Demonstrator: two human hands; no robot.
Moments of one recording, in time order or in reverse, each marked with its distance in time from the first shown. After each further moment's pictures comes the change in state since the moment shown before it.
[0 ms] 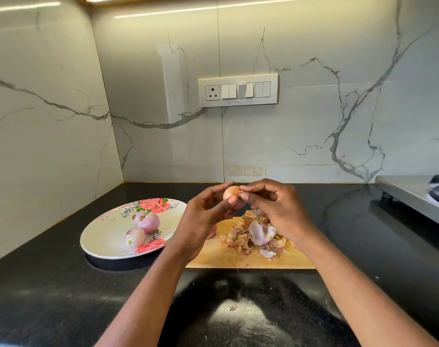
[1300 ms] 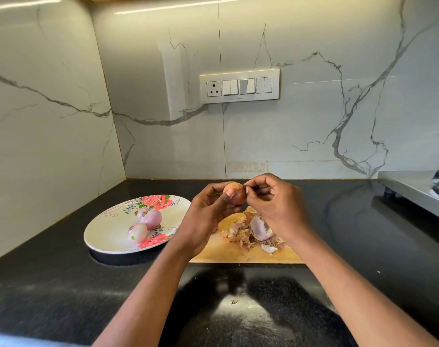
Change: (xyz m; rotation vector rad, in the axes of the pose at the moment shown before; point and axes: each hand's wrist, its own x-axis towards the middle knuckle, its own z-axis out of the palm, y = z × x) left_hand 0.001 -0.005 0.003 -0.113 0.005 -0.047; right_hand -0.006 0.005 0.011 -0.321 0.185 -0.127
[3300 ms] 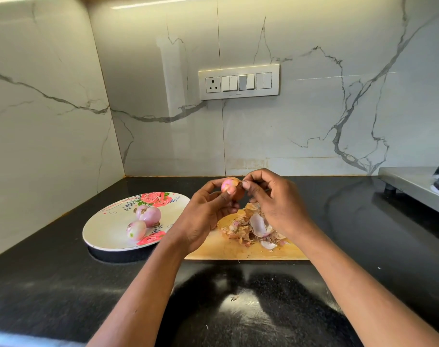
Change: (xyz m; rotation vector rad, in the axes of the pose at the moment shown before) left_hand -0.003 0.009 0.001 -0.053 -0.056 -0.070; right_hand 0.003 -0.006 -0.003 0.084 -0.127 0.048
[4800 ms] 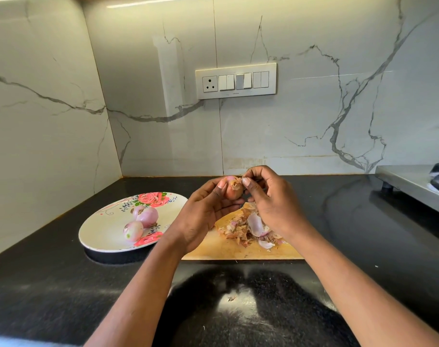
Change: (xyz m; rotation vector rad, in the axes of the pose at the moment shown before) left_hand -0.001 0.002 0.004 -0.093 -0.026 0.005; right_hand 0.001 0.002 0.005 0.004 0.047 0.036
